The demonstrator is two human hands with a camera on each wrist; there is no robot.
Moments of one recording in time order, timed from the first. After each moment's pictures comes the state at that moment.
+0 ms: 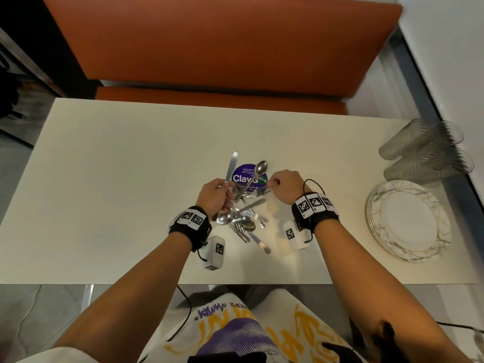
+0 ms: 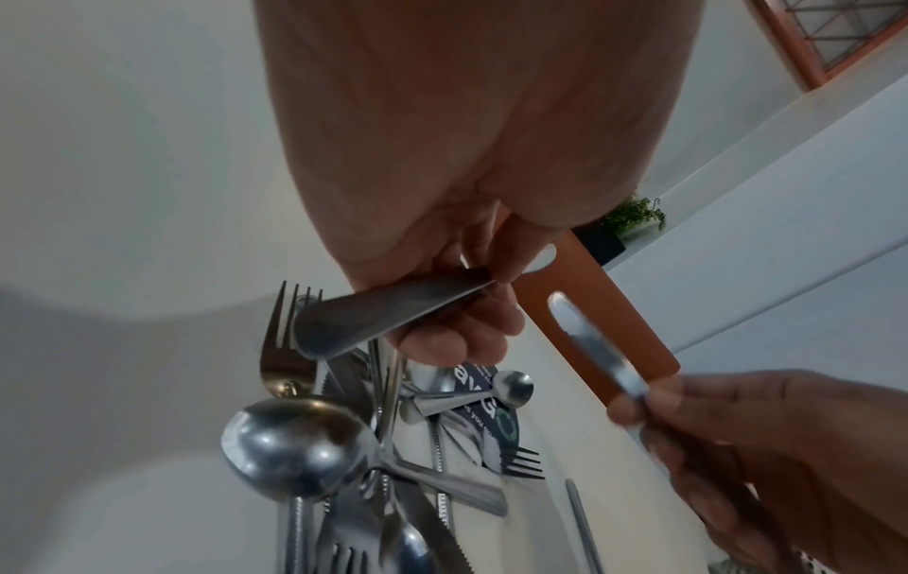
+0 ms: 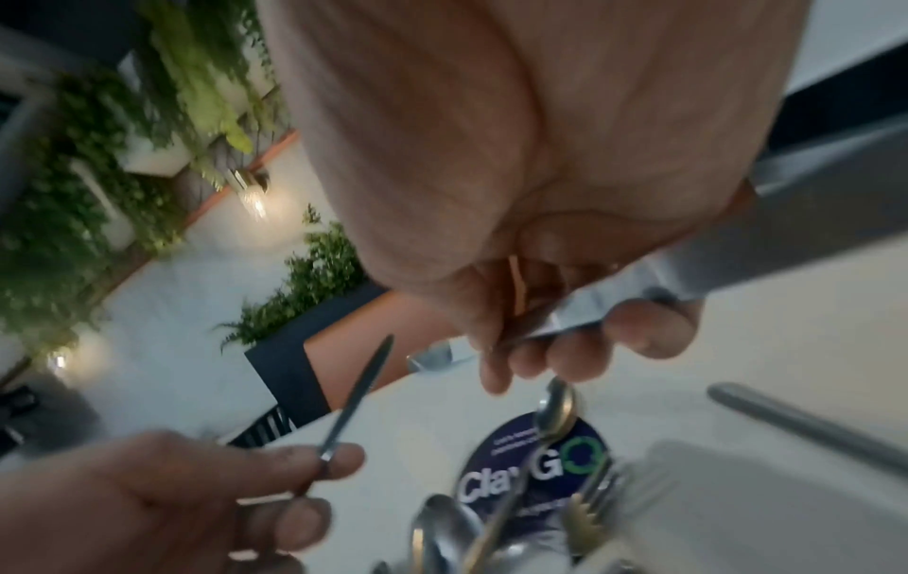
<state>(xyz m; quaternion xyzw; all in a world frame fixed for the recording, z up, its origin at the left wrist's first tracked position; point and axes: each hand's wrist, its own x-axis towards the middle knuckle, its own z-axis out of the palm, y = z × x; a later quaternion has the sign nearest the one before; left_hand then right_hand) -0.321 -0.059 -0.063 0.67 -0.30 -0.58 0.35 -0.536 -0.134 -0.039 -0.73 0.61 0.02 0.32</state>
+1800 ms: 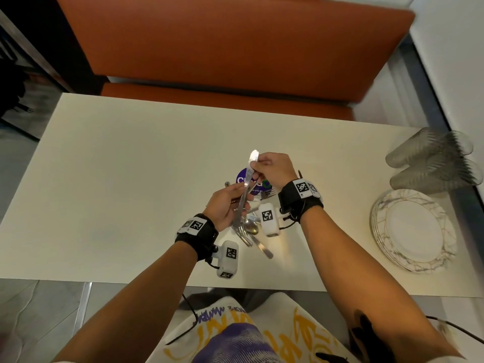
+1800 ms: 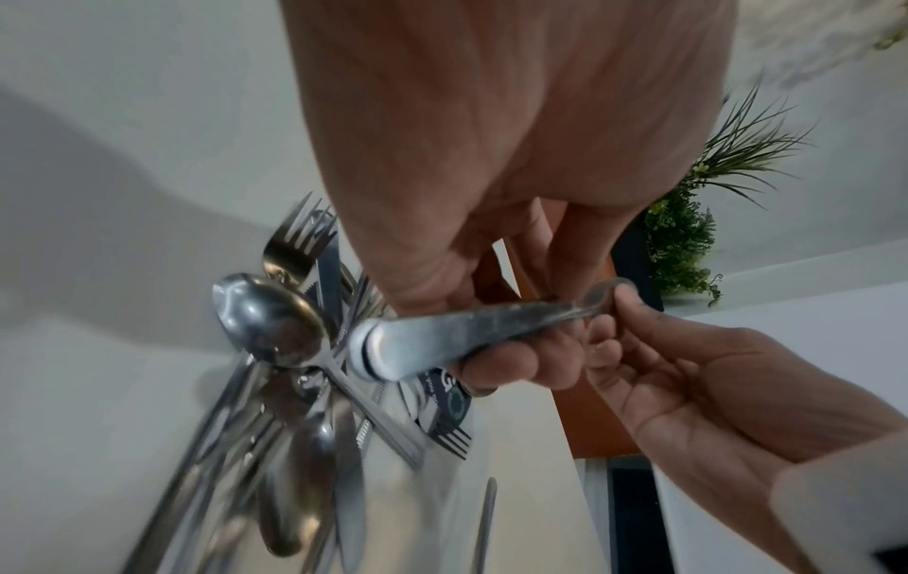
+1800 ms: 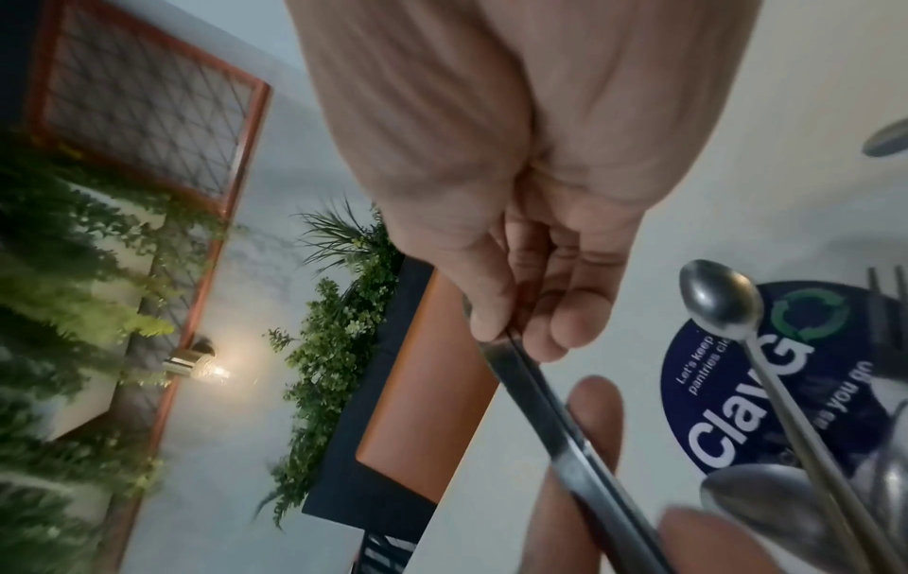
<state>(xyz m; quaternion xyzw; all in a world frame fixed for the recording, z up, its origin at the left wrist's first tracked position) -0.336 -0.051 -0.055 0.49 -0.14 -0.74 0.43 -0.476 -0.154 -0.017 -0.55 0.62 -0.22 0.52</state>
